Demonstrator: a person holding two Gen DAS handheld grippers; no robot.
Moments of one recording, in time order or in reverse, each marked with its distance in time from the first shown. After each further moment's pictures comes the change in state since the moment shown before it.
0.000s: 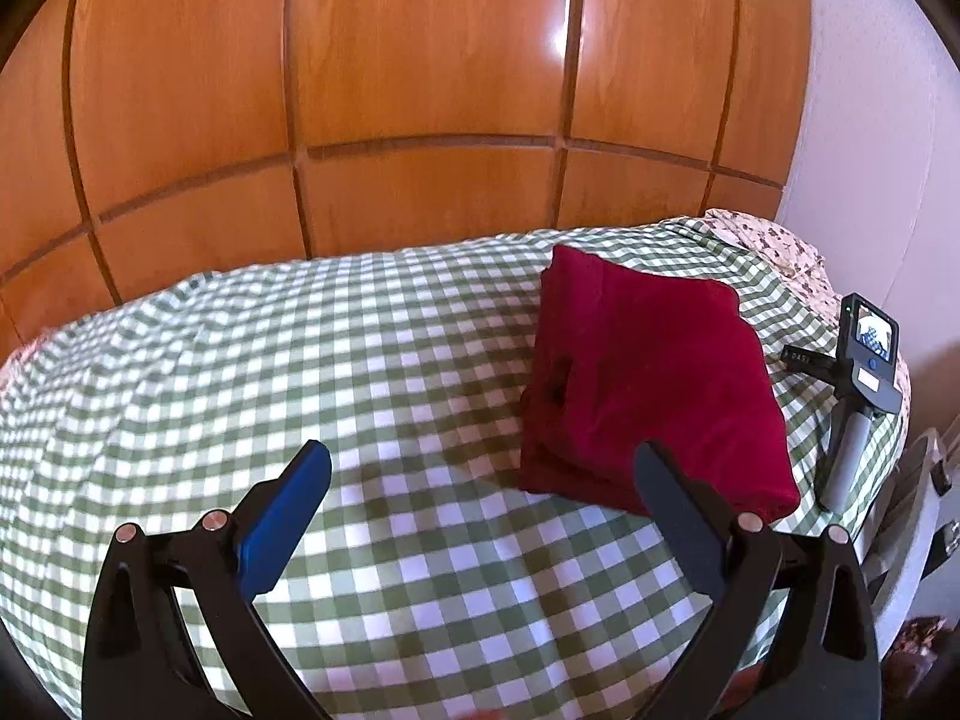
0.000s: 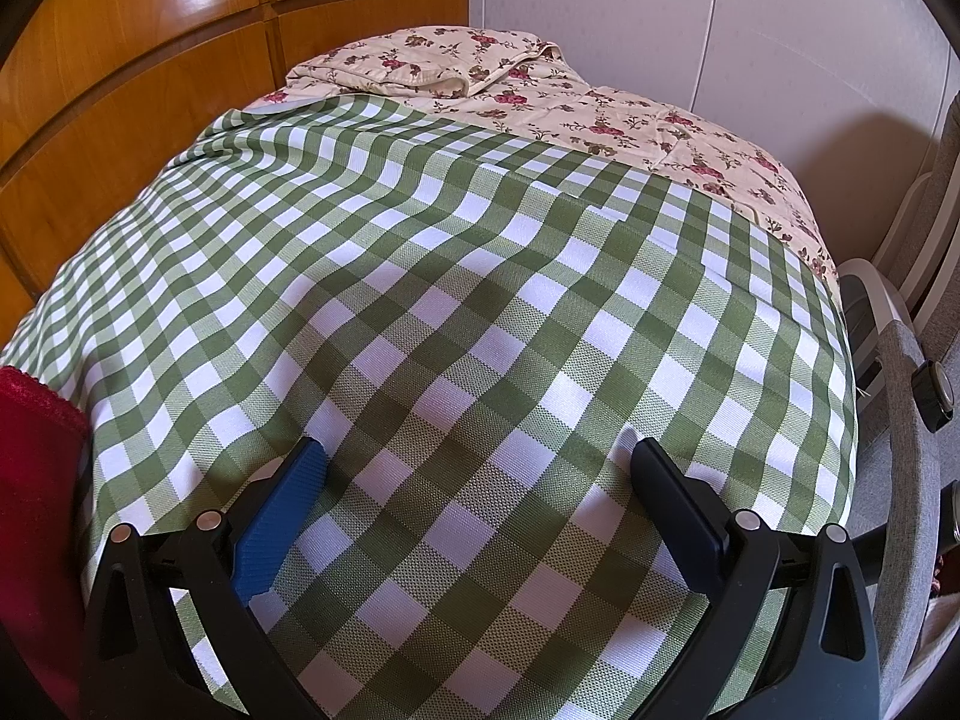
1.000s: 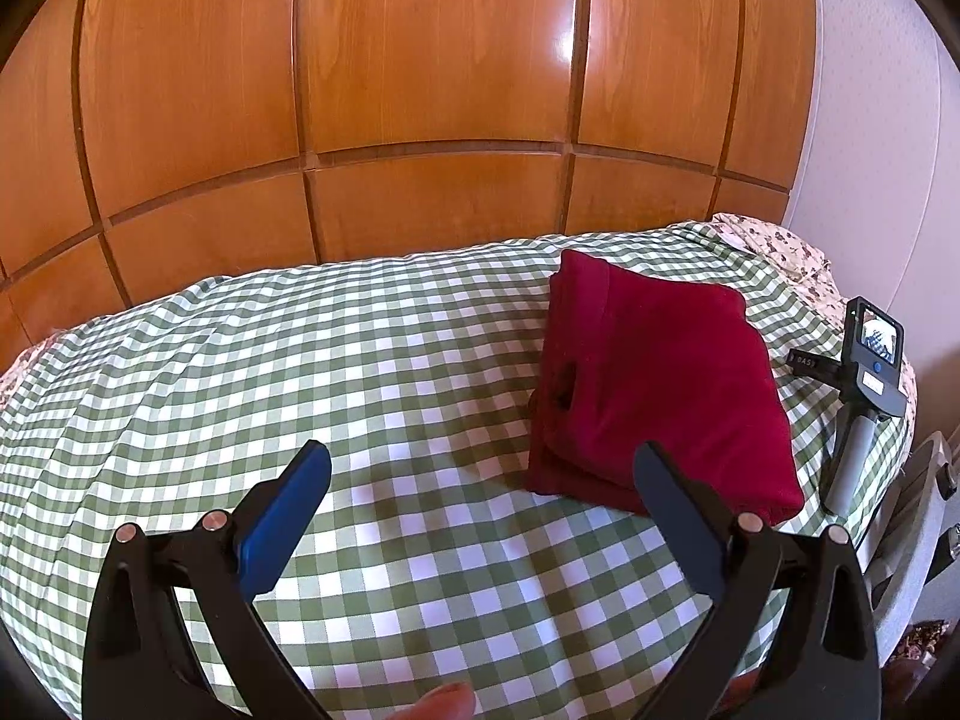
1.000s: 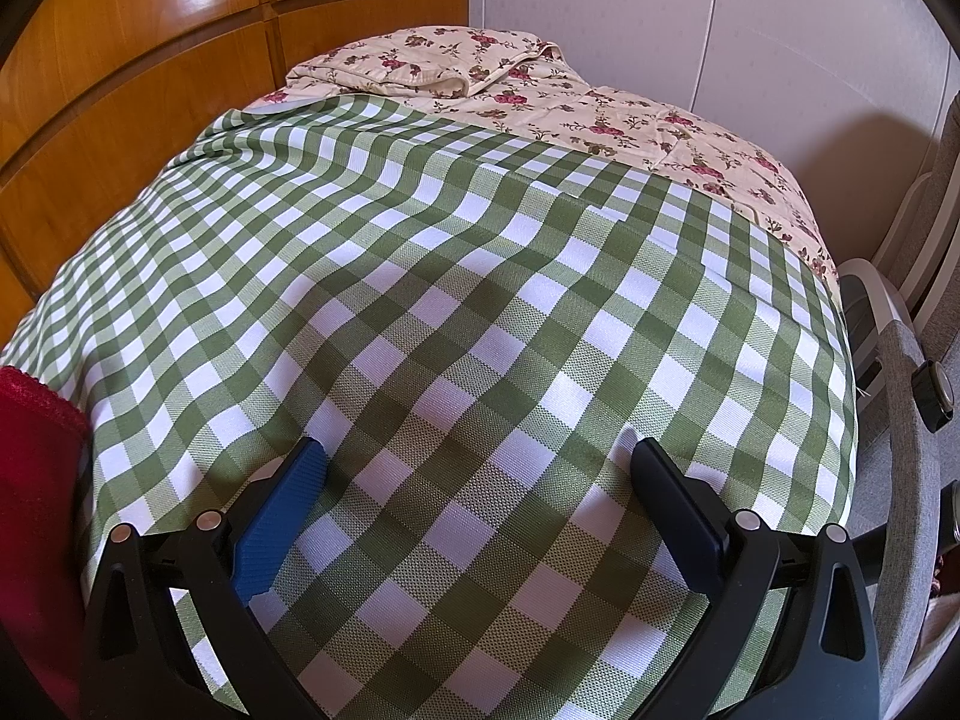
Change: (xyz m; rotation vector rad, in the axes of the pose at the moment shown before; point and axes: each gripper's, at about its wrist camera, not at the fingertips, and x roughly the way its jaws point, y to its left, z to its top) left arm -0.006 0.001 0.000 0.003 -0.023 0.023; right arm 0.000 0.000 -0.001 0.001 0.000 0.000
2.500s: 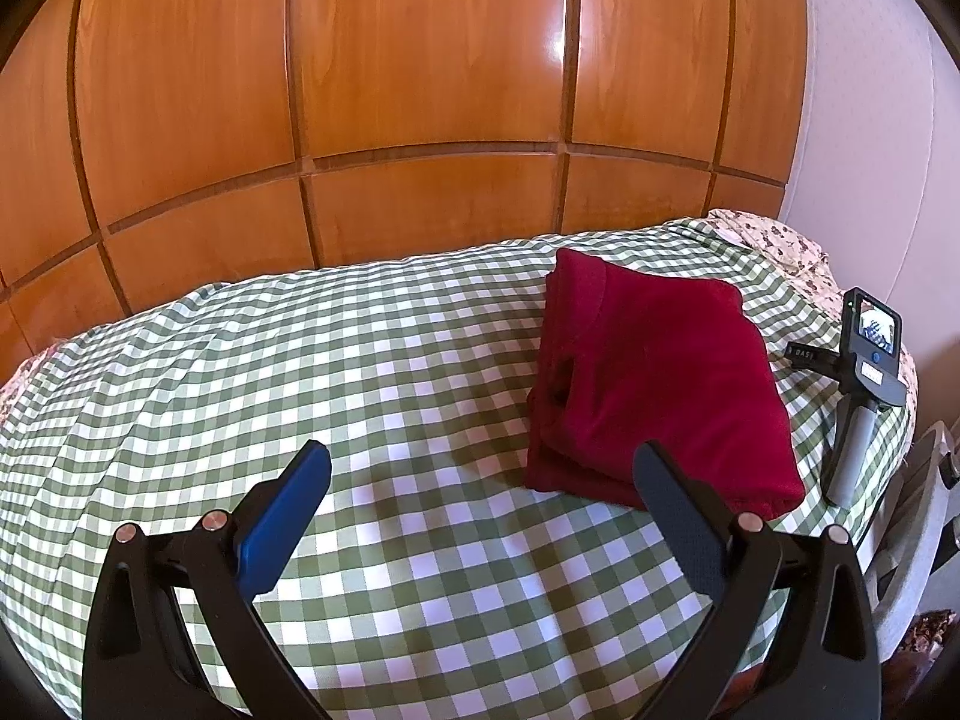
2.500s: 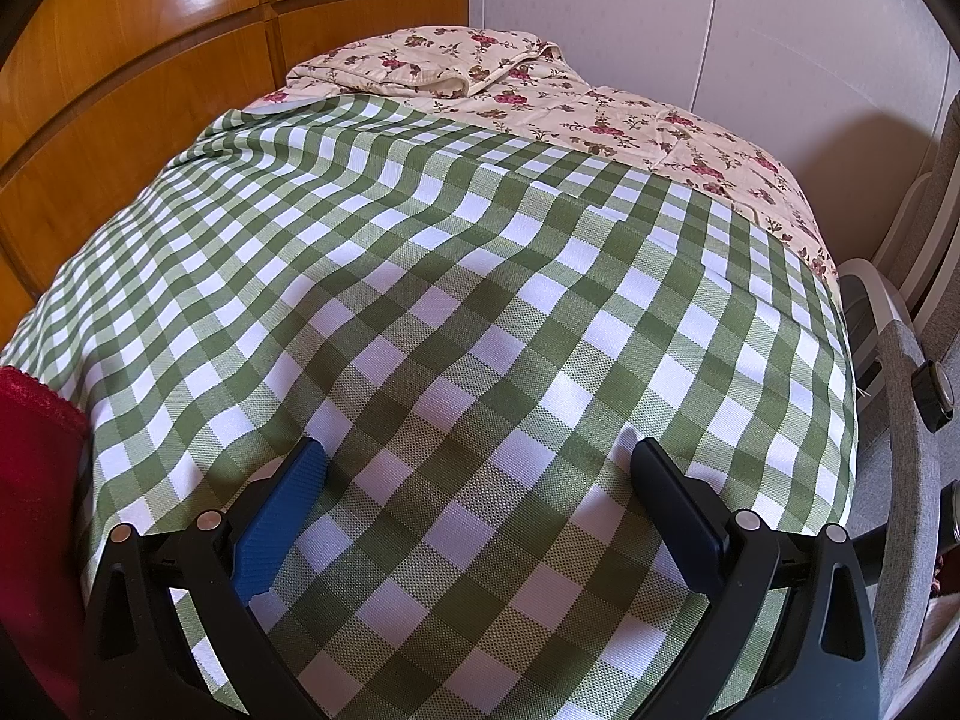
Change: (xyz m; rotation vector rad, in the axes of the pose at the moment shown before) left arm -0.002 -0.002 -0.002 0.027 -0.005 -0.002; right arm -0.001 -0.001 -0.001 0.002 0.000 0.000
